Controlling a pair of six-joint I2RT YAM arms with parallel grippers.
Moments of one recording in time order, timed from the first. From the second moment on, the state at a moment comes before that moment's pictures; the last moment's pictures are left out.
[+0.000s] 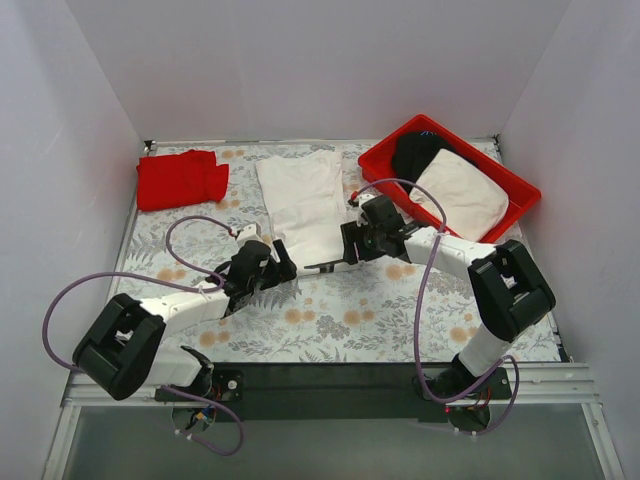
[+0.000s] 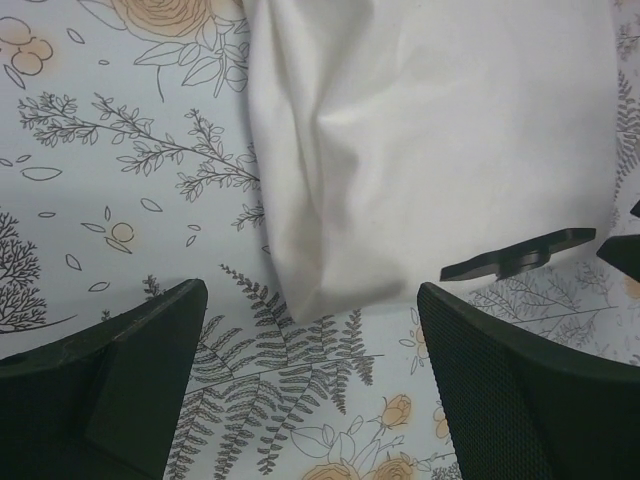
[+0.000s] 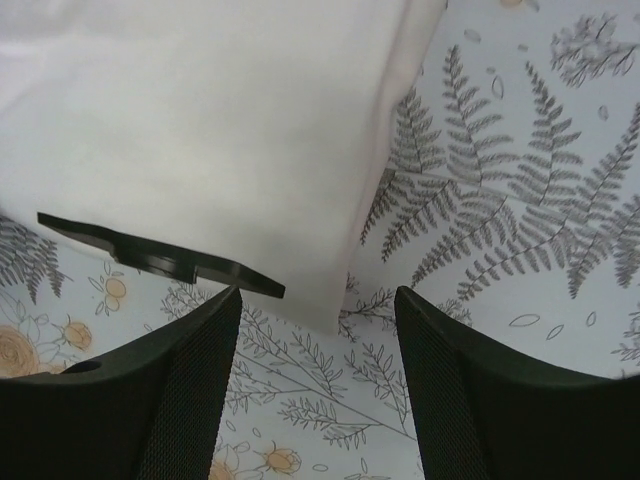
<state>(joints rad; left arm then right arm) -0.61 1.31 0.48 0.15 -0.22 -0.77 0.62 1.66 1.01 -0.21 -0.09 0.24</state>
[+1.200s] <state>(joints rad) -0.61 1.41 0.47 0.23 -0.19 -0.81 0.62 1.72 0.90 -0.04 -0.20 0.31</state>
